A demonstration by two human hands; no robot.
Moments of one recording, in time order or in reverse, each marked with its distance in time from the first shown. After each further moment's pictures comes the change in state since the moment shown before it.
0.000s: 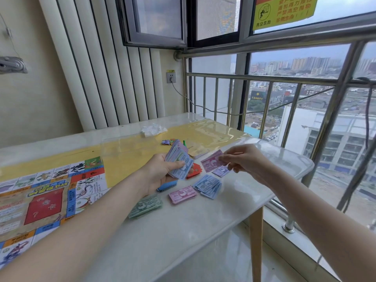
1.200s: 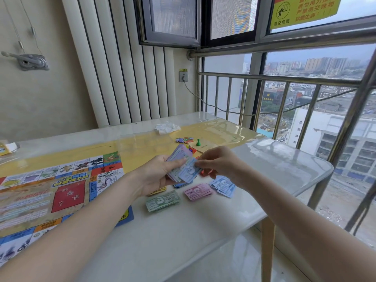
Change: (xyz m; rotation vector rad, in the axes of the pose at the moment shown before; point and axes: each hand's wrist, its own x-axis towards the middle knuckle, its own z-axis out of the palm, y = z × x) left_hand -0.028 0.002 -0.035 -0.033 -0.080 -0.036; right_hand -0.005 -0.024 0.081 -0.076 -0.270 -0.085
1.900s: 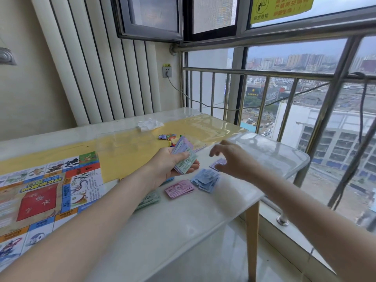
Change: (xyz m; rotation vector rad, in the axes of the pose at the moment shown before) left_hand 0.029 0.000 0.050 0.001 0.002 0.051; right_hand -0.015 0.033 -0.056 -0.929 0.139 -0.145
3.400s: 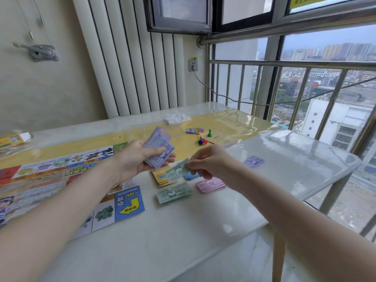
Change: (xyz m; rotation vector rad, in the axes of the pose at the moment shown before) left_hand -0.041 0.009 -0.104 0.007 0.145 0.009; right_hand 0.023 -0.101 0.036 0.976 -0.204 0.152
